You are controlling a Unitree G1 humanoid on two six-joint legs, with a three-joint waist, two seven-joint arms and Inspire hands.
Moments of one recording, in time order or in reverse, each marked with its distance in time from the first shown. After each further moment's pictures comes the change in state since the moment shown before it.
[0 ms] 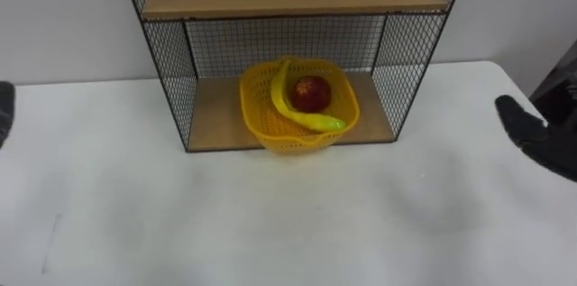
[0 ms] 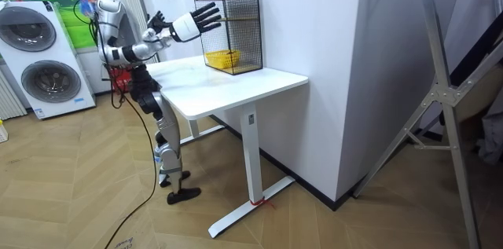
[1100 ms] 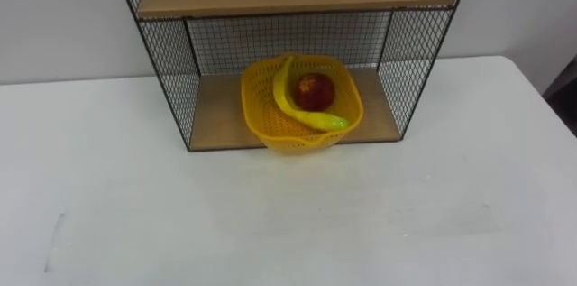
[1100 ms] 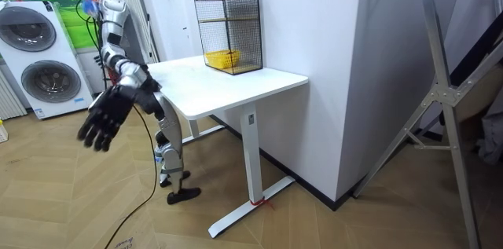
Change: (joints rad) left arm 0.065 0.215 0.535 1.042 -0.680 0.053 0.368; right arm 0.008 -0.139 -0.566 0.974 0.779 -0.016 -0.610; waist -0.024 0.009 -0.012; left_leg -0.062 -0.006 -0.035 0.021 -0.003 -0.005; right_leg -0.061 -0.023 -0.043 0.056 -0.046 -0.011
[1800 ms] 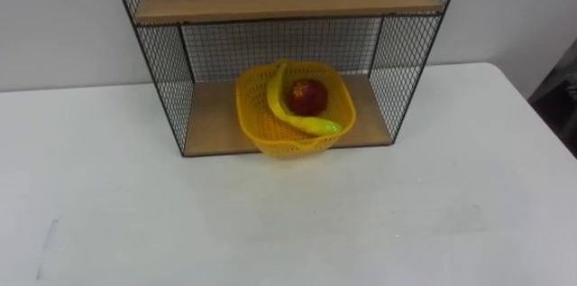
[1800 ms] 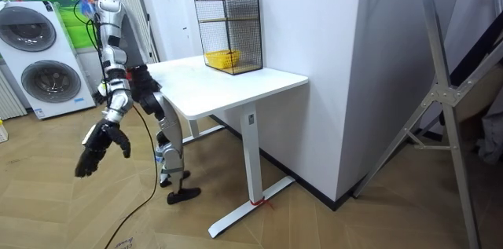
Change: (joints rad) left arm -0.027 -0.162 -0.195 0.513 -0.063 0.039 -0.270; right arm -0.073 0.117 0.204 0.682 0.141 0.011 0.222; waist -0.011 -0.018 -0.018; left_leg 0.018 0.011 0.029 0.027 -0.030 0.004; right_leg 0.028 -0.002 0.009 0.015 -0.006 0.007
